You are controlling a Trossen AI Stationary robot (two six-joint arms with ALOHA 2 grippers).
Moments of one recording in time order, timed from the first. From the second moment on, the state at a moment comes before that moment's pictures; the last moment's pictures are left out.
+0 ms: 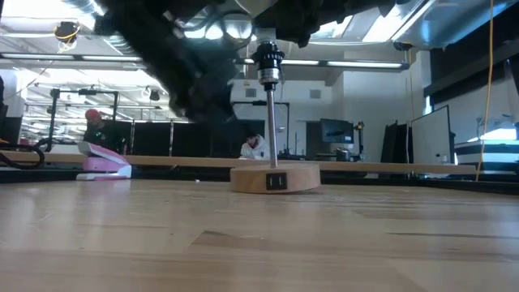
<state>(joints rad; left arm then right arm) -0.18 1.64 0.86 -0.06 -0.59 -0.41 -0.06 1.51 1.08 0.12 -0.03 -0.11</state>
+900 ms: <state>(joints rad) 0.15 1.80 0.61 0.87 -0.05 -0.12 -0.18 1.51 1.05 0.18 -0.28 -0.13</state>
